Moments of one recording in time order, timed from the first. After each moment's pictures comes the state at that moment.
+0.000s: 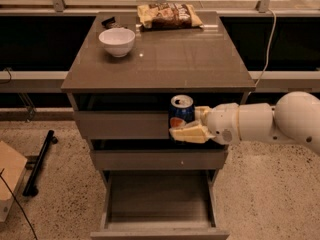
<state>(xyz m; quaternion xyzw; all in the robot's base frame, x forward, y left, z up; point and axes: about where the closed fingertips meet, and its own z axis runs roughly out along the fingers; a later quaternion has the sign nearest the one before) 0.505 -0.071 0.805 -0.43 0.72 0.33 0.43</state>
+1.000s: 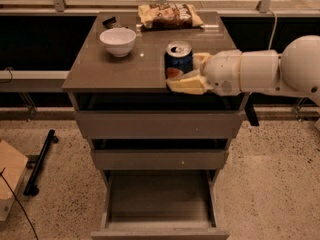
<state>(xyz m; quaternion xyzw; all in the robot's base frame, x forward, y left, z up) 0.569 -0.060 0.919 -0.49 0.65 0.25 0.52</state>
